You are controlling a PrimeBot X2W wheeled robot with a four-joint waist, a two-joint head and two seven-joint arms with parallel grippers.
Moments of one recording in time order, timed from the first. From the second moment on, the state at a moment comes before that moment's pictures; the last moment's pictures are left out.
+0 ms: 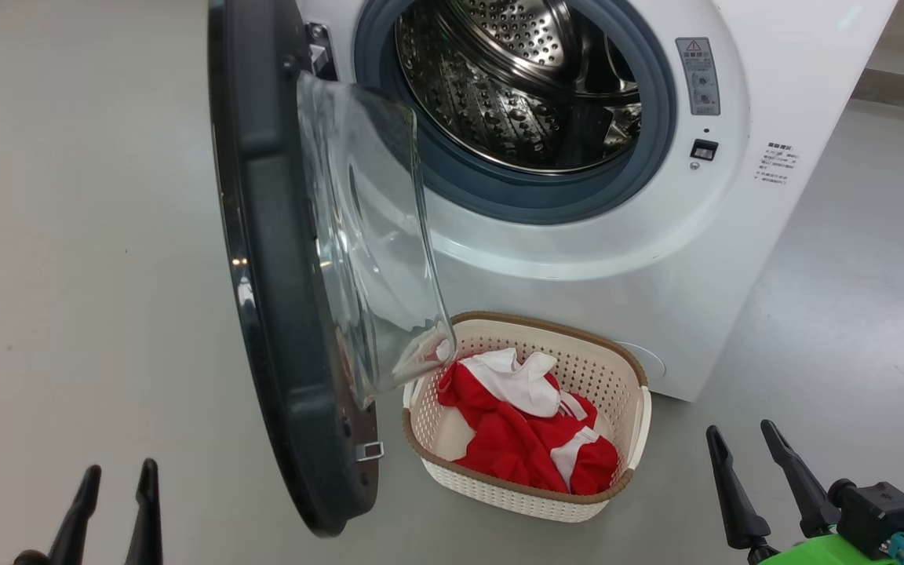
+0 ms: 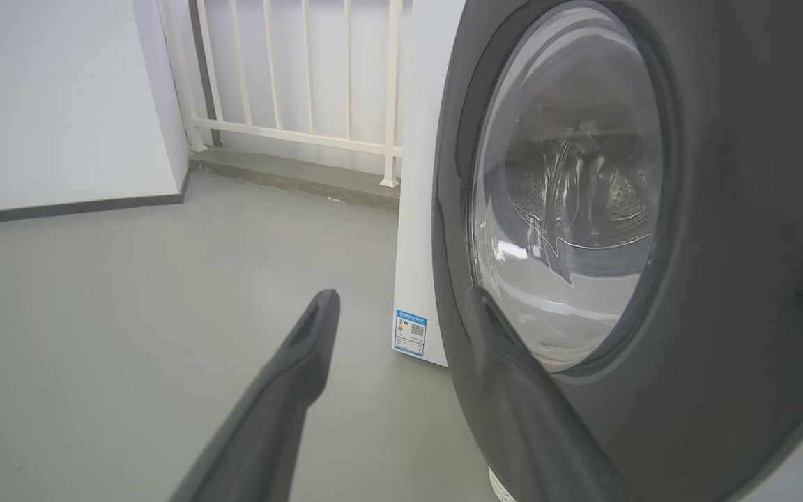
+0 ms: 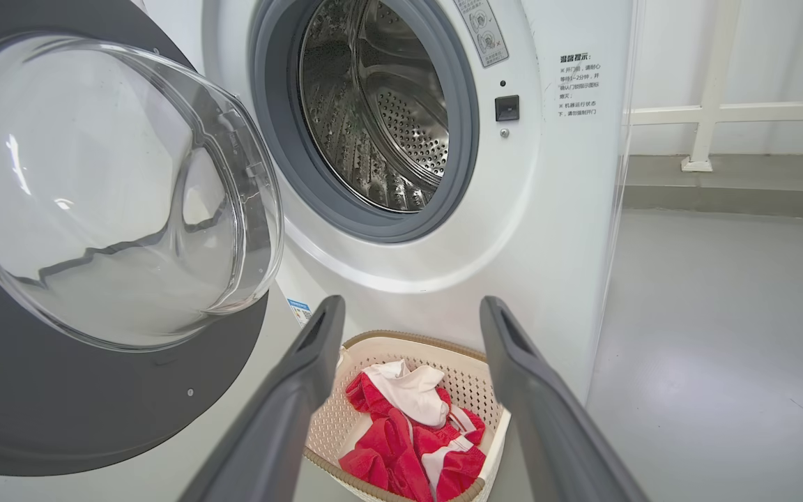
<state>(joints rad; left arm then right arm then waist) 0.07 0.14 0.13 0.16 -0.27 -0.13 -0.25 0.08 -0.07 0.02 0.23 0.37 0.12 -0.26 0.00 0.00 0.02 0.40</state>
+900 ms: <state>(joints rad) -0.19 0.58 -0.26 0.07 -0.91 -0.13 -0.25 0.08 -0.07 0.04 0.23 0.37 0.12 -0.26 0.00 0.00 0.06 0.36</state>
